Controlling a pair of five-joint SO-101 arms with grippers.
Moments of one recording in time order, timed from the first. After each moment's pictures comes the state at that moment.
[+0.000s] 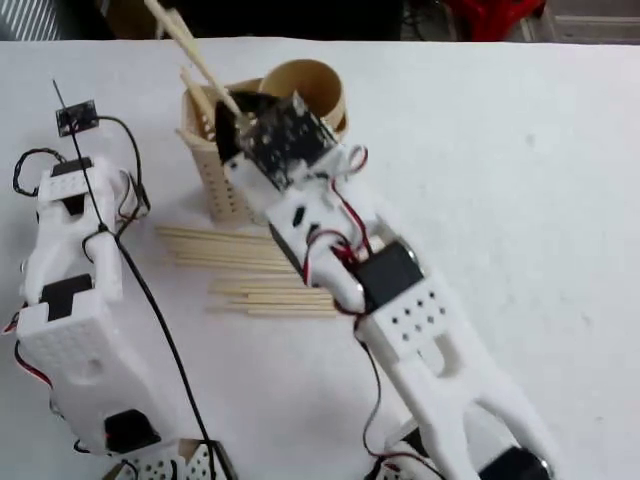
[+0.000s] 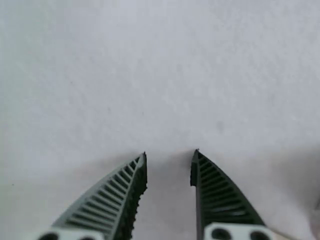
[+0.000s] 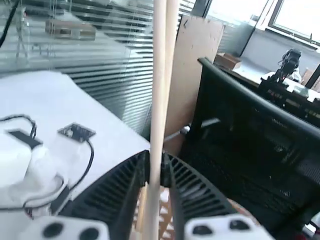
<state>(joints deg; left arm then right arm) -25.0 29.0 2.3 52.9 4.9 -37.5 -29.8 20.1 22.0 18.1</state>
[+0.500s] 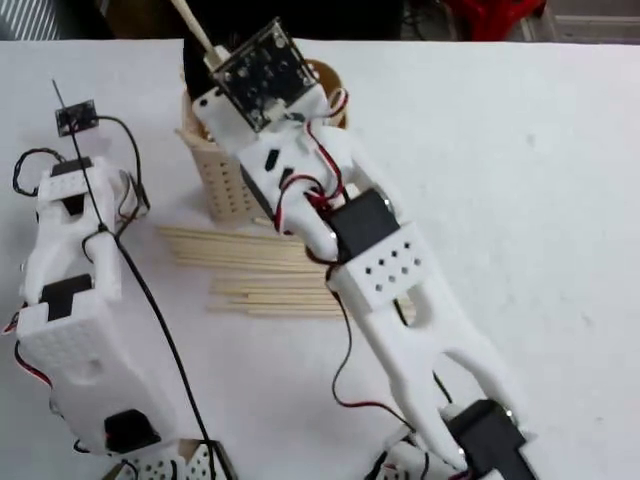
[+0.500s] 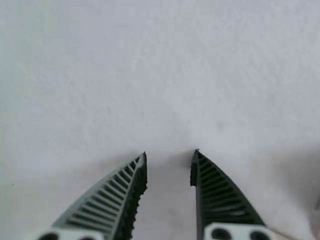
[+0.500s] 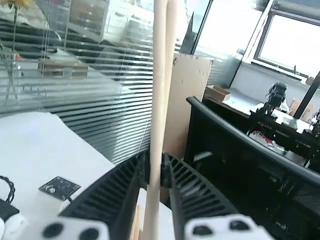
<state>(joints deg) -25.0 29.0 2.3 52.9 4.9 -37.5 -14.1 -2.1 21.5 17.4</state>
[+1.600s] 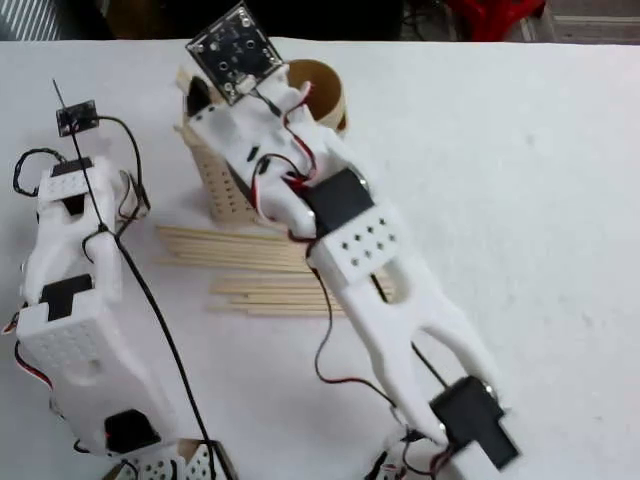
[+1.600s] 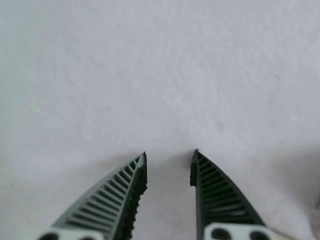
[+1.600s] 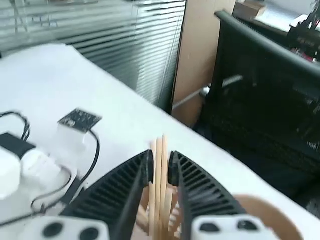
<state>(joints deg) -25.0 29.0 2.3 52.8 4.8 -37.6 -7.1 -7.5 39.0 12.7</state>
